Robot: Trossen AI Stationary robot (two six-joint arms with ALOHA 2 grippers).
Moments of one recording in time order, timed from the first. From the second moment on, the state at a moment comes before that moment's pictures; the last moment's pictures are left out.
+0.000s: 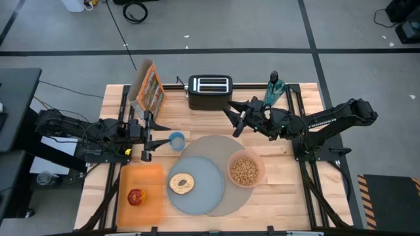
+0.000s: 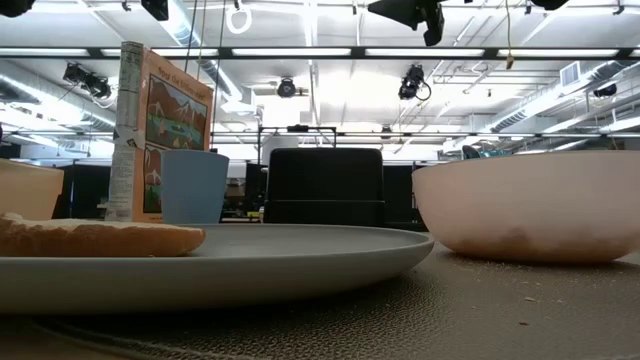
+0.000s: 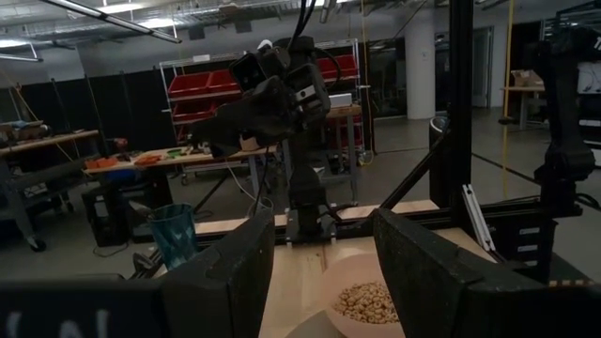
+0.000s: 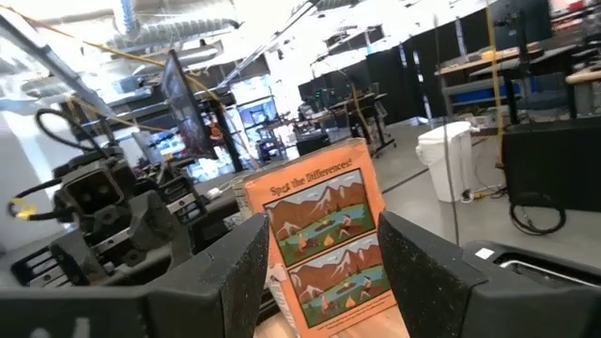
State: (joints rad) left arm -0.25 0.62 0.46 0.33 -0.28 0.14; right arm 0.10 1.26 0.79 0.67 0.60 0.21
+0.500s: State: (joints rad) left arm -0.25 0.62 0.46 0.34 -0.28 0.14; right arm 0.17 1.26 0.79 0.66 0.47 0.05
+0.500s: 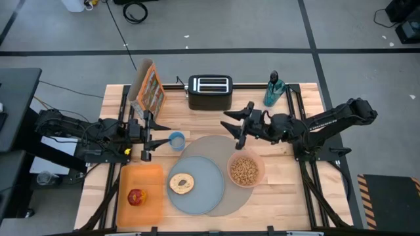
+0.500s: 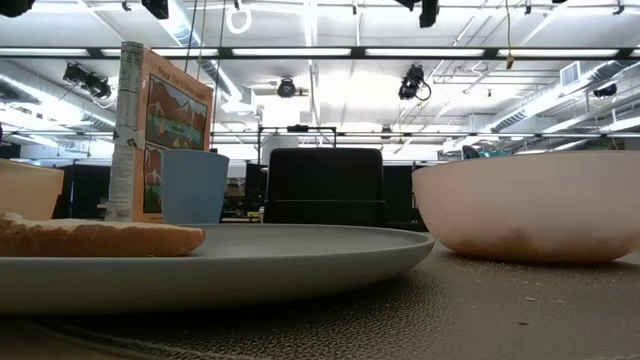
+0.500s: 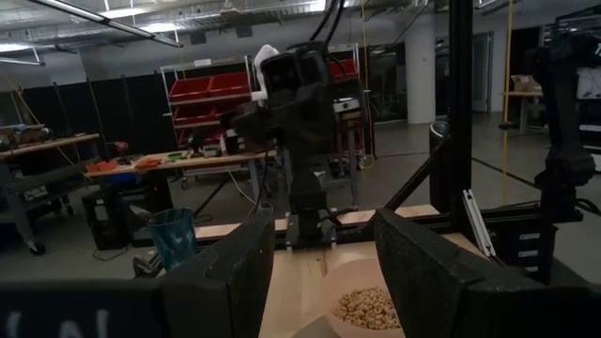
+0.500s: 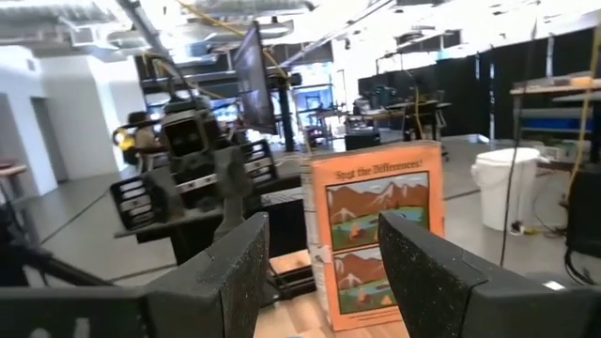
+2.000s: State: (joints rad) left arm -0.65 1.16 1.13 -1.15 -0.07 -0.35; right arm 0.14 1.26 0.79 0.47 0.37 -0.16
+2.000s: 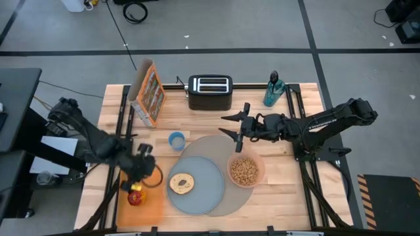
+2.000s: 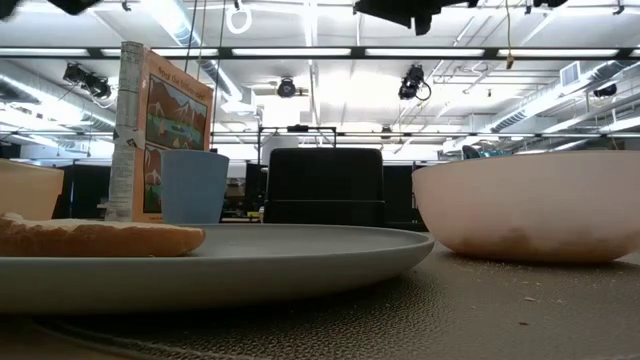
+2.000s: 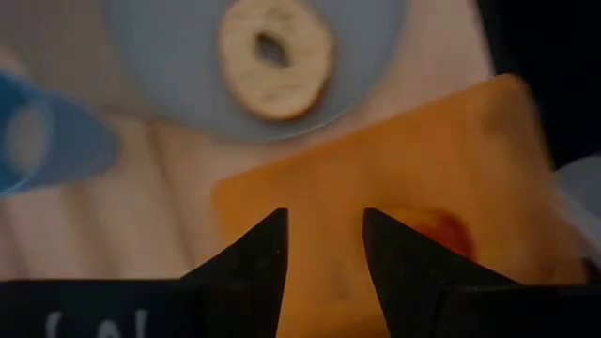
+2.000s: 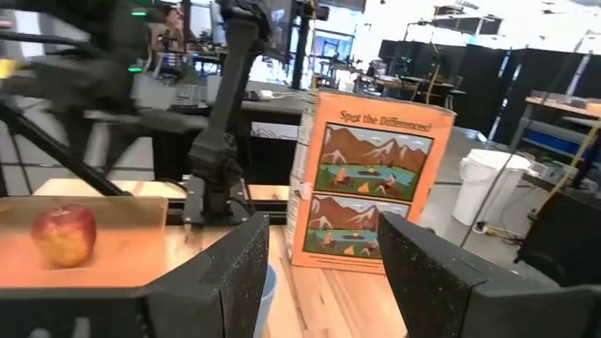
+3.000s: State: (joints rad) left arm -1.17 1.48 1.22 -1.19 -0.19 -0.55; right arm 0.09 1.26 0.79 0.48 0.37 0.03
